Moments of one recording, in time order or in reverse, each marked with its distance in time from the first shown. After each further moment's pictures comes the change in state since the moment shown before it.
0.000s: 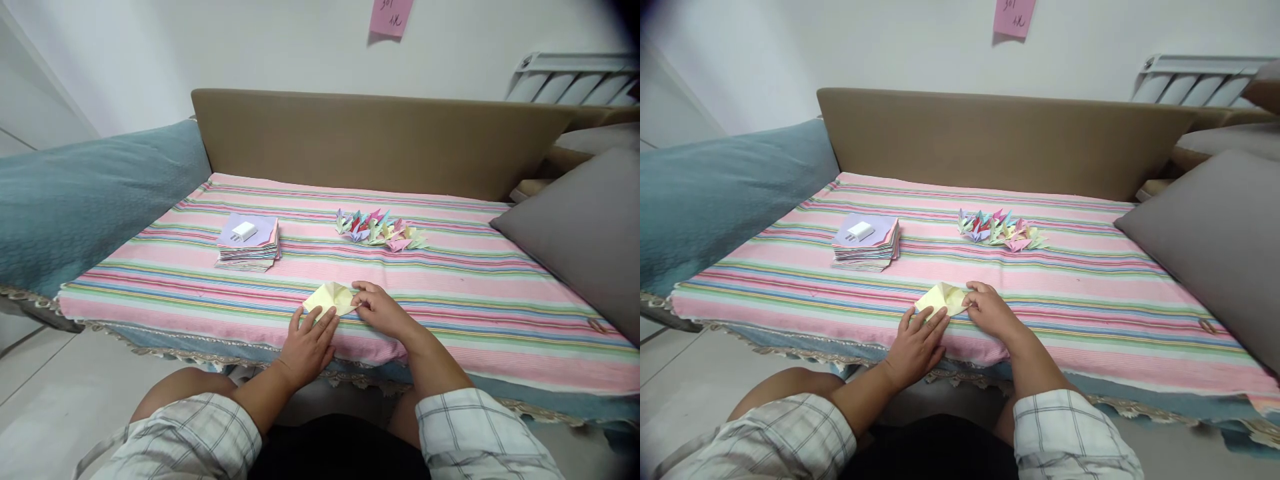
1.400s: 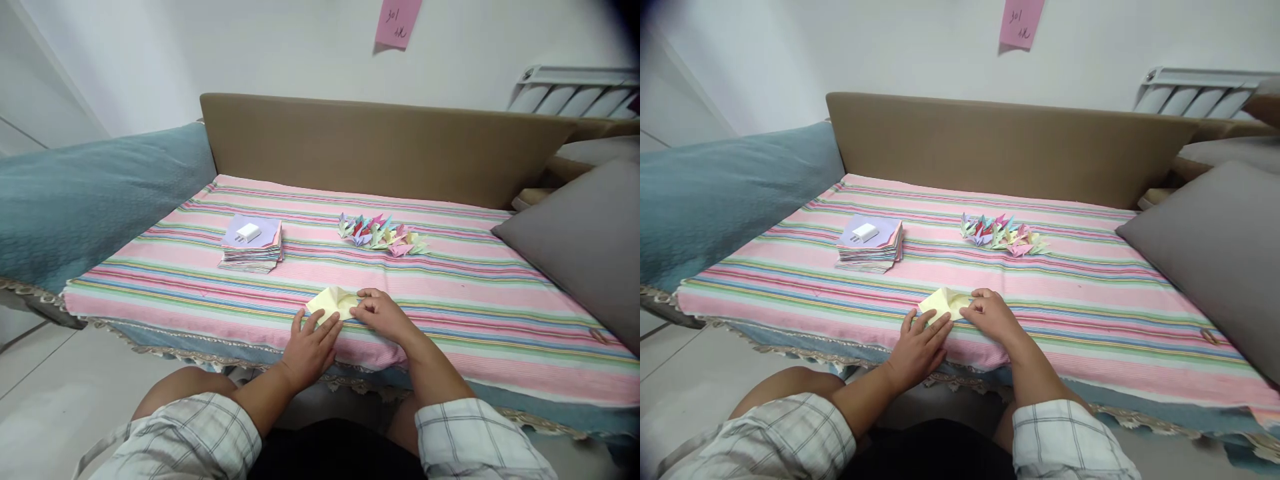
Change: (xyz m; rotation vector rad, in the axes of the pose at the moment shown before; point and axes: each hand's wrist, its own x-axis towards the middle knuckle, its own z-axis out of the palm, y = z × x) left_hand 0.001 0.001 -0.001 -0.048 0.000 -0.007; right_hand 0.000 -0.002 0.002 0.057 0.023 0.084
